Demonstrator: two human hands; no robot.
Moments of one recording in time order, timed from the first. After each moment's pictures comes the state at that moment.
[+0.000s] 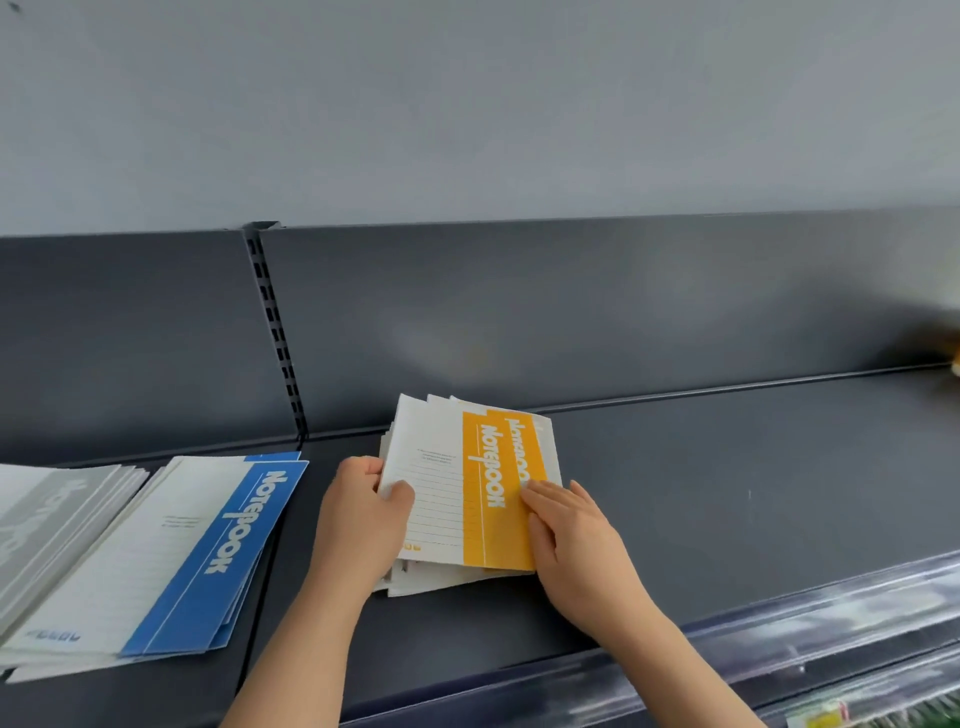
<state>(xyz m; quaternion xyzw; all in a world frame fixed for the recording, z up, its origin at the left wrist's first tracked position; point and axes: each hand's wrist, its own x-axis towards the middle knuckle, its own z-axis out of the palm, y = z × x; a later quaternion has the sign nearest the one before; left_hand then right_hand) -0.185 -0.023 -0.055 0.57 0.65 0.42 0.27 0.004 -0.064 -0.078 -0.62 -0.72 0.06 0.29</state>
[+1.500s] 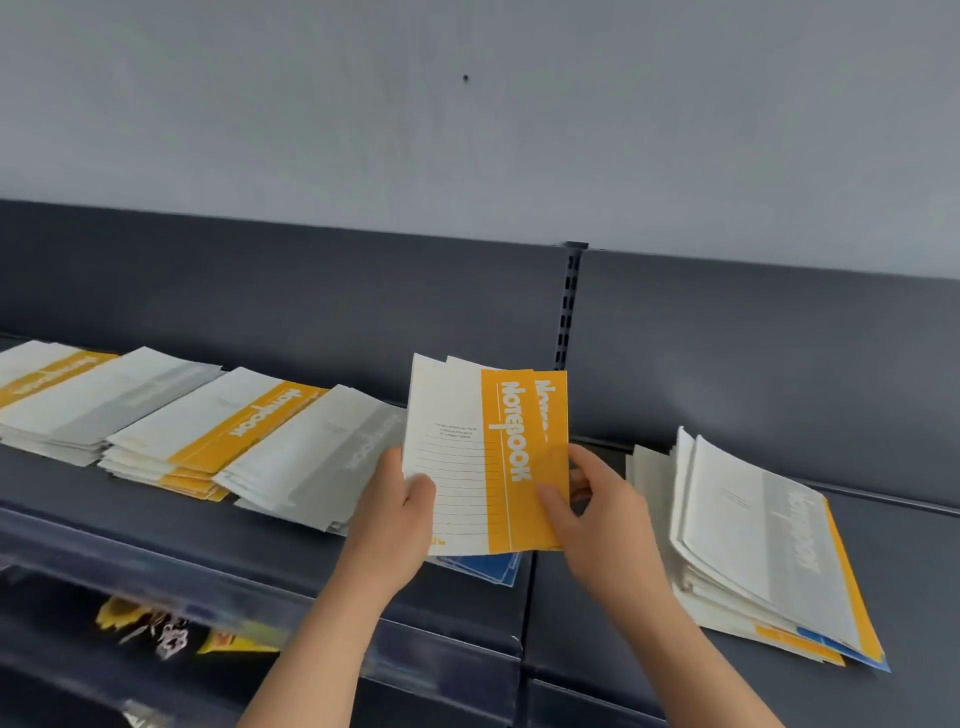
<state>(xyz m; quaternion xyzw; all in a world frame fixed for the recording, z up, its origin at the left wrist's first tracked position) -0.361 -0.100 -0.049 0.49 0.69 0.49 0.22 -0.185 -0.056 -0.039 -0.51 -0.73 0.24 0.39</state>
